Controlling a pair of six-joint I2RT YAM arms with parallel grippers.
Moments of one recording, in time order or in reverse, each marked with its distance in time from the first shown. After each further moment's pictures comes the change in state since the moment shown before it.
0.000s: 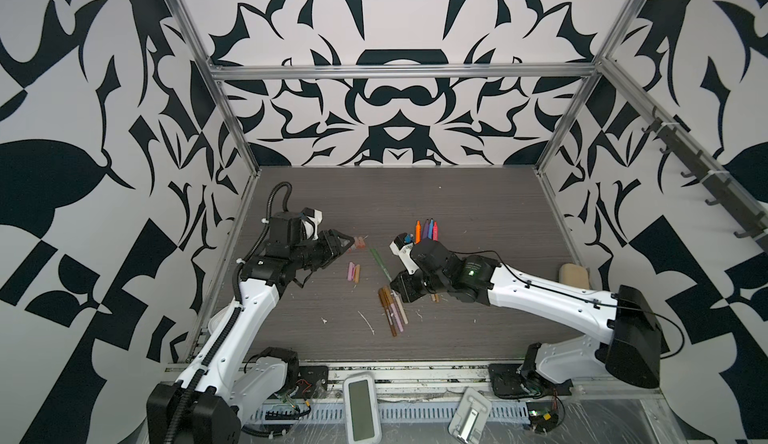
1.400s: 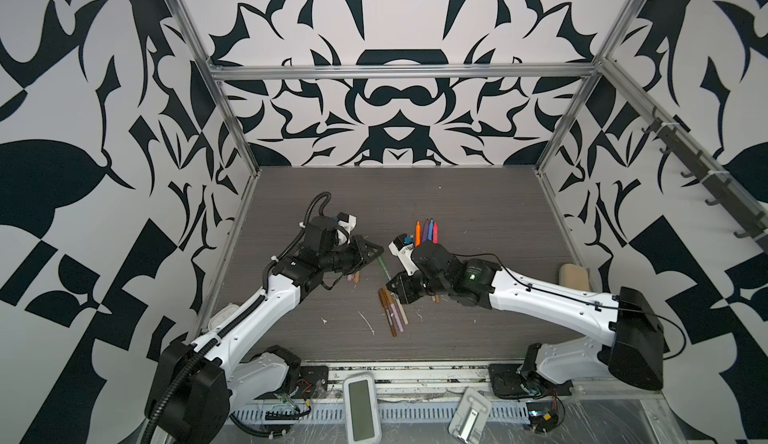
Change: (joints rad) left arm -0.253 0.115 -0.051 0.280 -0.027 -0.195; right arm 0.006 -0.024 -0.035 0.071 0.010 0.028
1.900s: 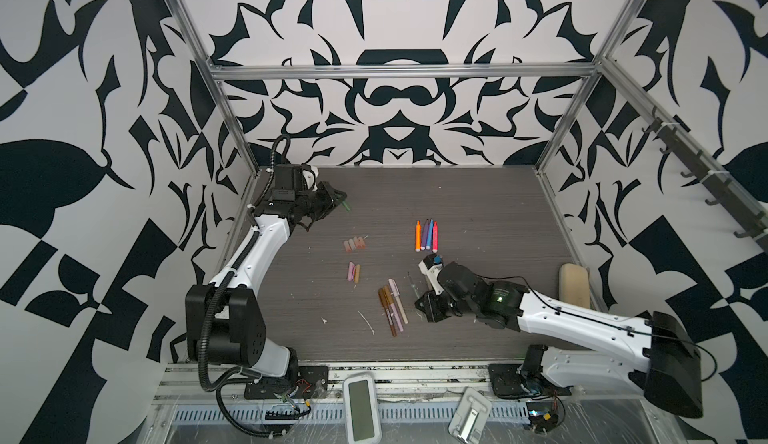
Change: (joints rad) left arm 0.356 0.369 0.482 -0.224 0.008 0.257; right arm -0.053 -0.260 -0.298 -0.042 0.041 0.104
